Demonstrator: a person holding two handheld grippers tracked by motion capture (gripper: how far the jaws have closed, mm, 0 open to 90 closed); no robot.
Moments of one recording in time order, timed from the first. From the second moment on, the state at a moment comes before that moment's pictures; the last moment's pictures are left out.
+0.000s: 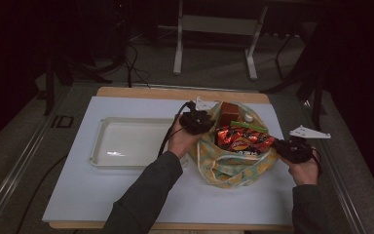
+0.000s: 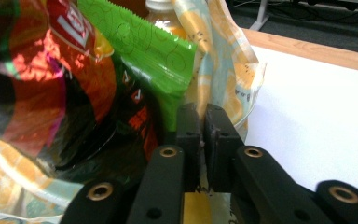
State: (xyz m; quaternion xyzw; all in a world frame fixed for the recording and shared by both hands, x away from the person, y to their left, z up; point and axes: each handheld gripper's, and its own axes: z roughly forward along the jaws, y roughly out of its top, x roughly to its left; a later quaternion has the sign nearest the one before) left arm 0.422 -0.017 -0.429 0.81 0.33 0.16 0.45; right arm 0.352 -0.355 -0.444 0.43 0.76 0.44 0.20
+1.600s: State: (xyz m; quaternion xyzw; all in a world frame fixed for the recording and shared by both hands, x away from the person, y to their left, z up) left arm 0.419 -0.004 -0.461 0.81 0.41 0.13 0.40; right arm 0.353 -0.367 -0.472 0.45 0.77 0.40 0.19
